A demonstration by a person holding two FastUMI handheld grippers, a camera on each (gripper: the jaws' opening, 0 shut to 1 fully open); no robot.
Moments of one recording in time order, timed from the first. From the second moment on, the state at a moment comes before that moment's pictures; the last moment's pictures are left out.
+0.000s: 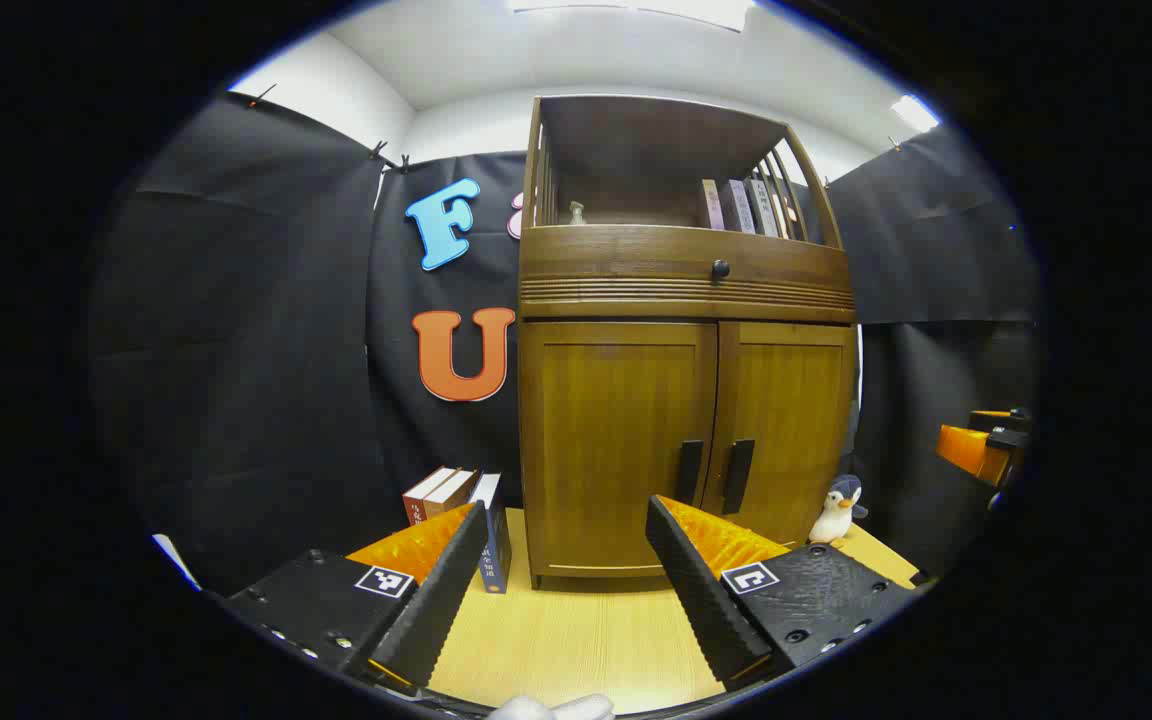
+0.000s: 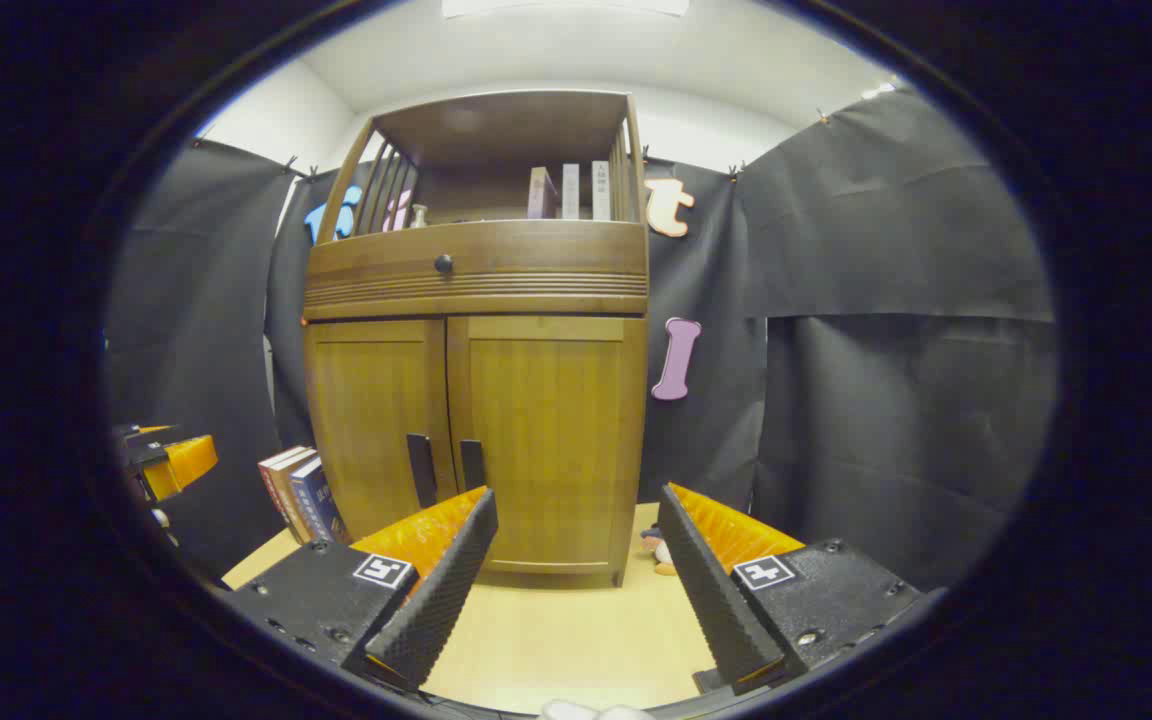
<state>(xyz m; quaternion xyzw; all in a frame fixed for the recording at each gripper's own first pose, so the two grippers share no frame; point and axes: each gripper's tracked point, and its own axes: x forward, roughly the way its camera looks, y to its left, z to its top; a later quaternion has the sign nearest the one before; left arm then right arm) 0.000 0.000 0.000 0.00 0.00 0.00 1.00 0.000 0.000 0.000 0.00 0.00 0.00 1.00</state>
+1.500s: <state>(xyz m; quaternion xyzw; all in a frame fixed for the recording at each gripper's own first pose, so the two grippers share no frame) 0.004 -0.010 0.016 0.03 0.01 0.01 1.00 0.120 0.050 -0.024 -0.01 0.02 0.03 1.00</state>
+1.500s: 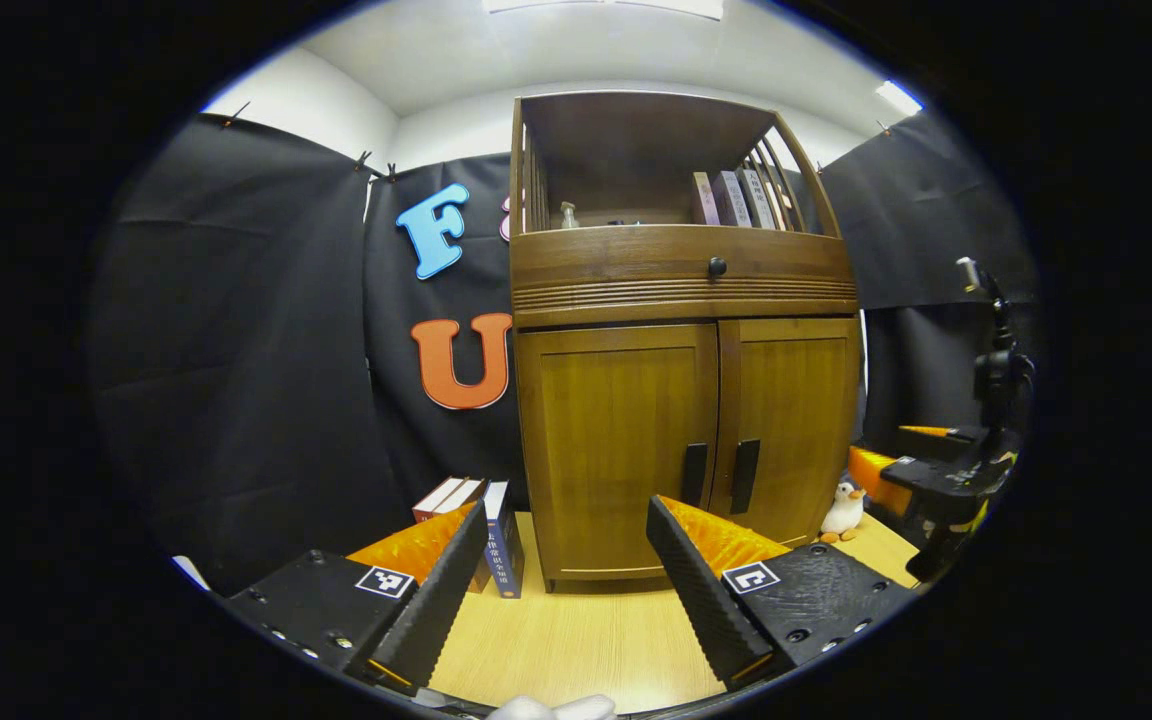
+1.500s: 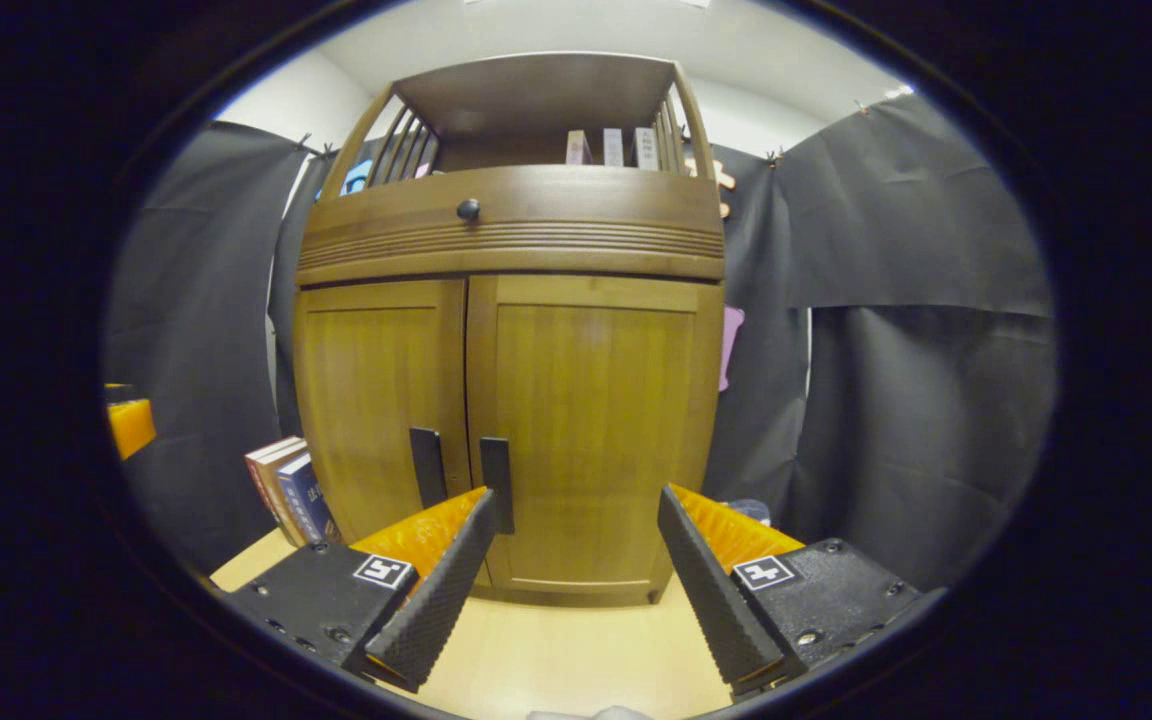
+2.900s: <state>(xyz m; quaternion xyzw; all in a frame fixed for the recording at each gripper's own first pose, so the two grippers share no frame) -0.027 0.051 0.003 0.03 0.04 0.14 0.99 0.304 0.140 -0.123 0.03 0.15 0.09 0.99</state>
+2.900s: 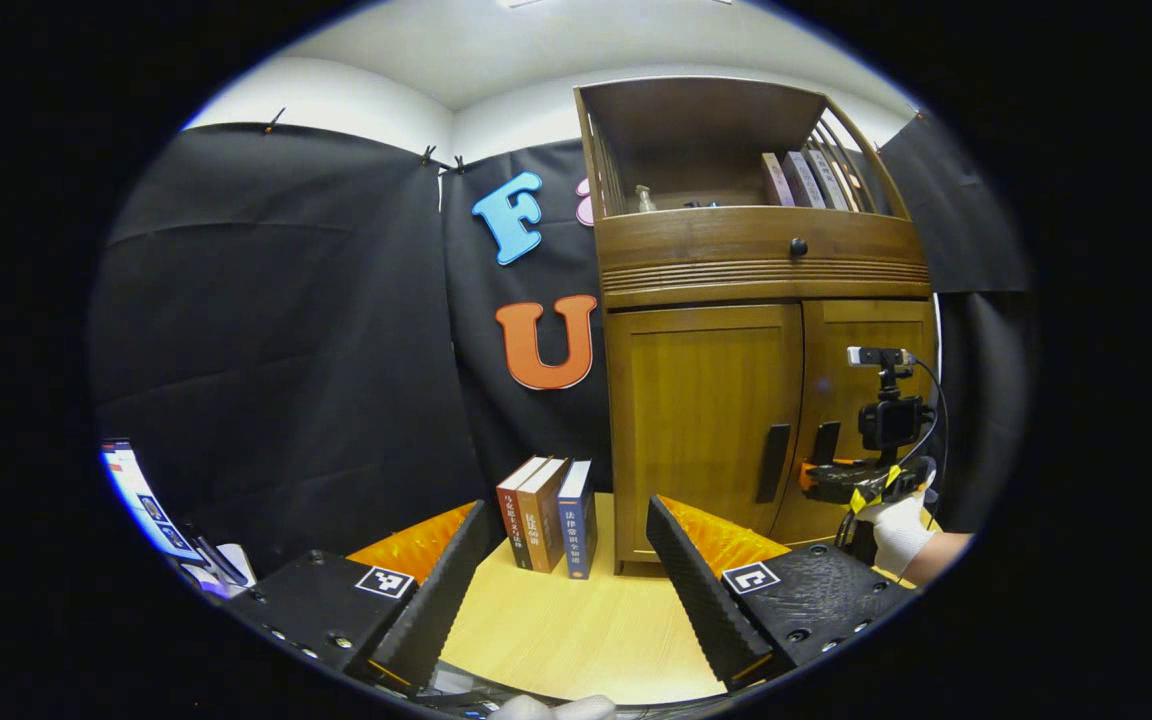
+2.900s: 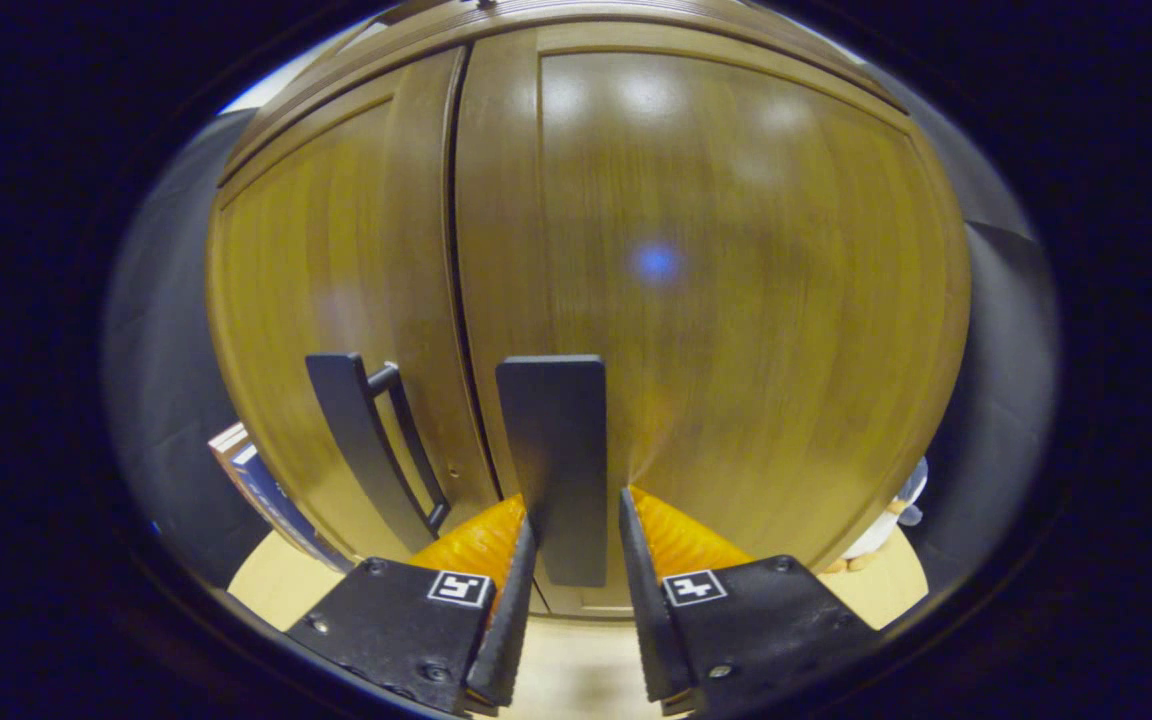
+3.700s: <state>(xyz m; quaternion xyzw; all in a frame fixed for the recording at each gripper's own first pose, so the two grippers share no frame) -0.038 0.048 -0.010 0.01 0.05 0.11 0.99 0.237 0.120 -0.131 -0.01 0.15 0.14 0.98</state>
